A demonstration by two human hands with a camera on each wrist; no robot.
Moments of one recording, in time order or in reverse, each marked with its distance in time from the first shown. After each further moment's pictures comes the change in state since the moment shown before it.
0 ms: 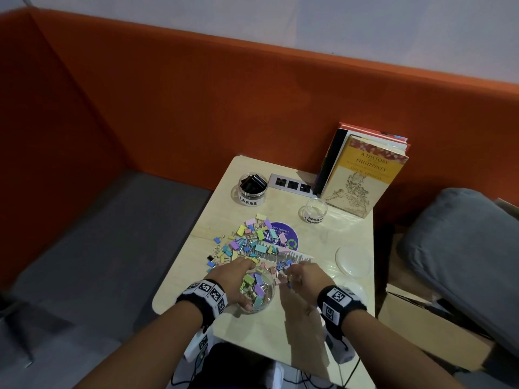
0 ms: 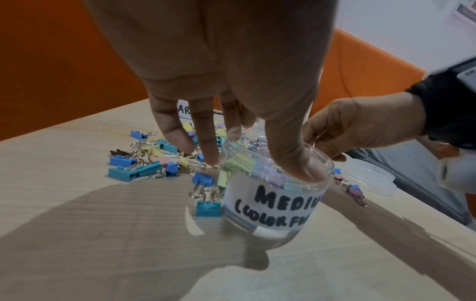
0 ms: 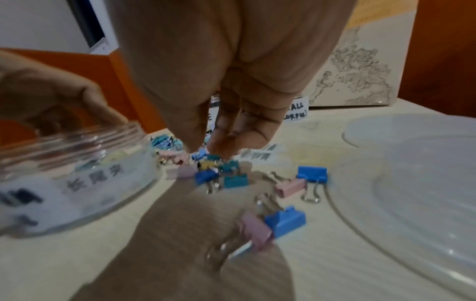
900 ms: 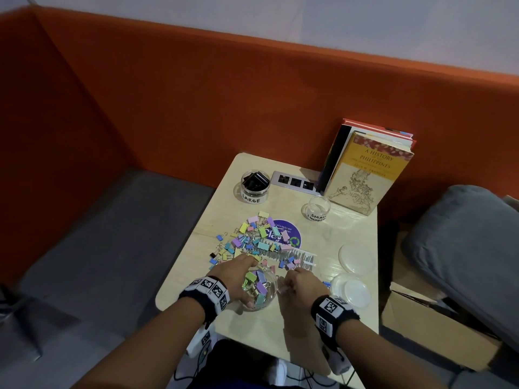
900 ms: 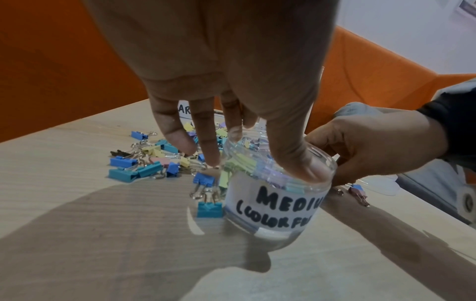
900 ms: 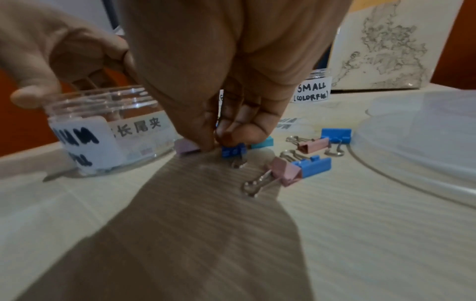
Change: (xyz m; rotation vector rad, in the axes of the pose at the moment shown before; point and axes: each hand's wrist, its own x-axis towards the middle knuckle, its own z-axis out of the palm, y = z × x) left_hand 0.000 0.001 0.000 -0.011 0.001 -0.011; right_hand -0.003 -0.008 0.028 -0.064 -0.039 0.015
